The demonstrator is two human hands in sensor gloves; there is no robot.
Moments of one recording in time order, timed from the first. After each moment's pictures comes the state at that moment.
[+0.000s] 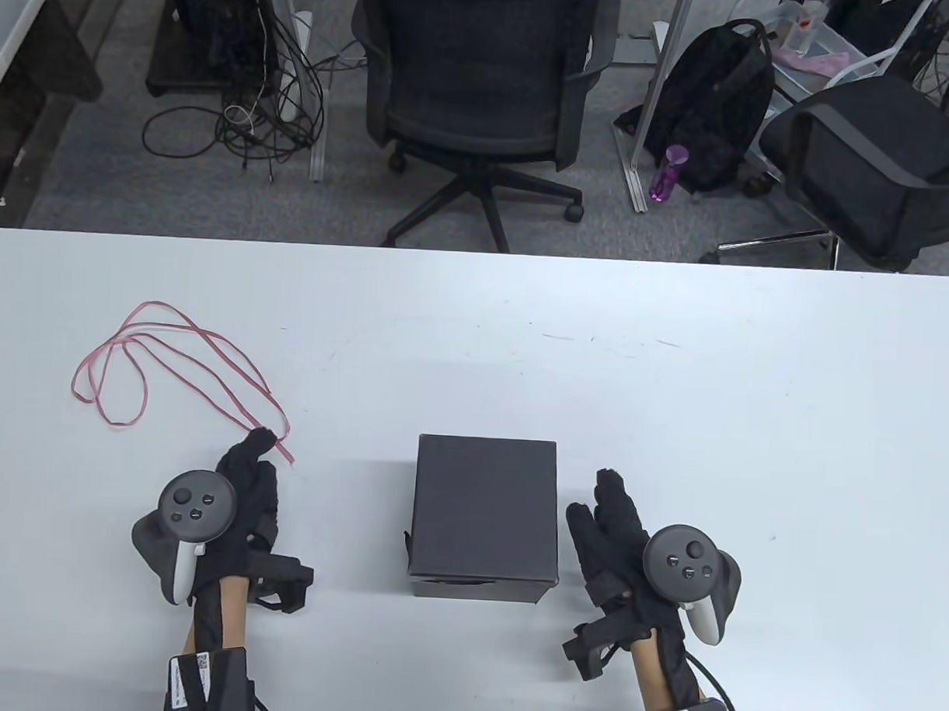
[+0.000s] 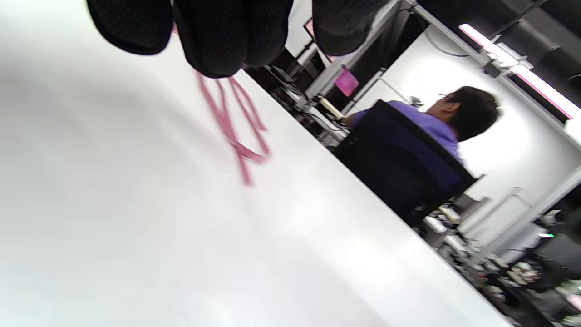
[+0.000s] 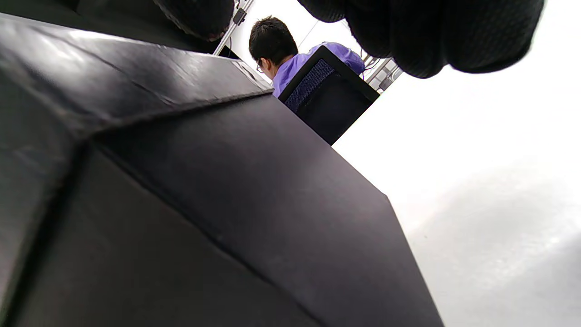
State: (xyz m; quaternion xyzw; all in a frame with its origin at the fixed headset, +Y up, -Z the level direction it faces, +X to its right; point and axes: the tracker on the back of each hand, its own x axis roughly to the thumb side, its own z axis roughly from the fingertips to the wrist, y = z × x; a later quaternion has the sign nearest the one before) left_hand -0.285 -0.760 -0.174 0.03 0.21 0.34 0.92; right_hand 0.186 -0.732 -0.174 0.08 0.02 0.89 0.44
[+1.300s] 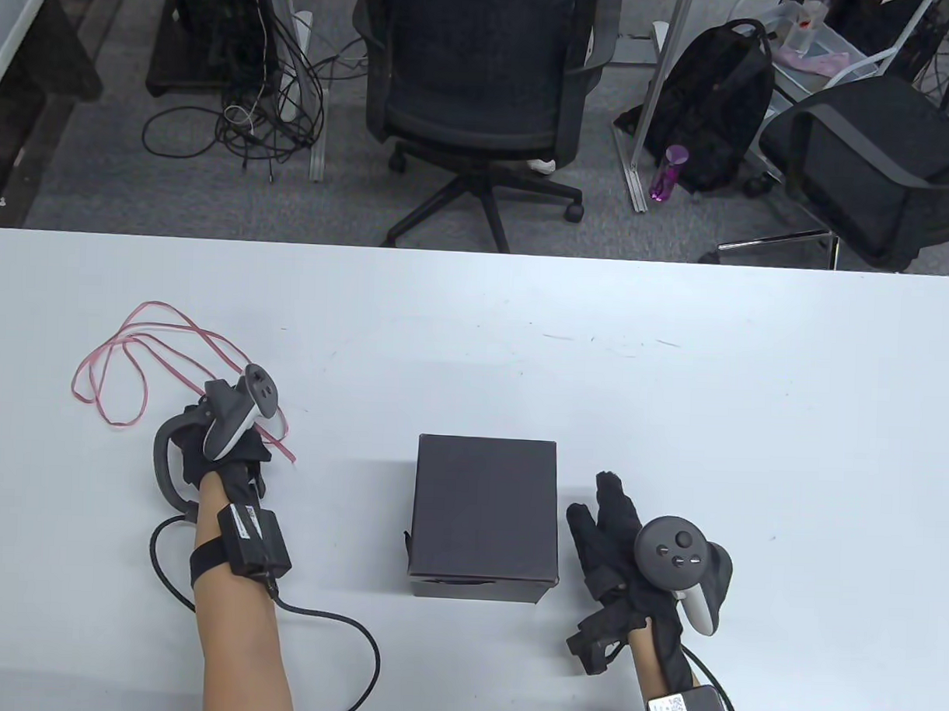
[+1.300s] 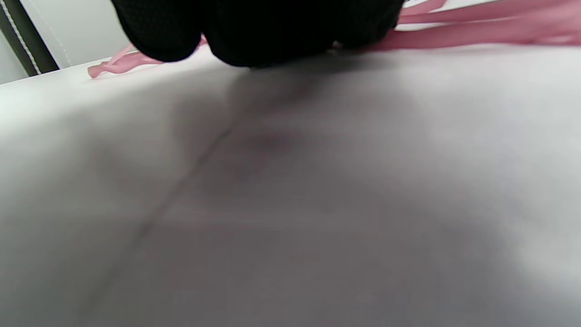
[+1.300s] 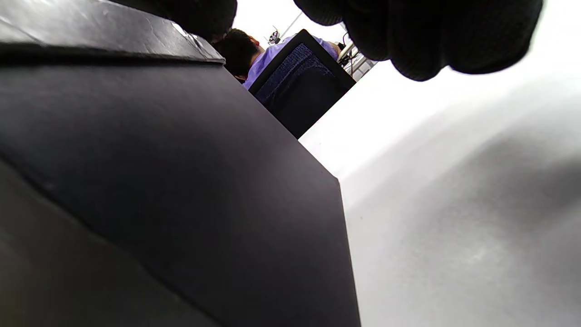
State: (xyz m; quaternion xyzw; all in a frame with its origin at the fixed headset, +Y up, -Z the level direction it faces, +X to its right) left_hand -0.304 -0.807 -0.308 -0.16 0.24 -0.05 0.96; right_hand 0.190 -0.752 -0.184 0.06 0.04 0.91 0.41
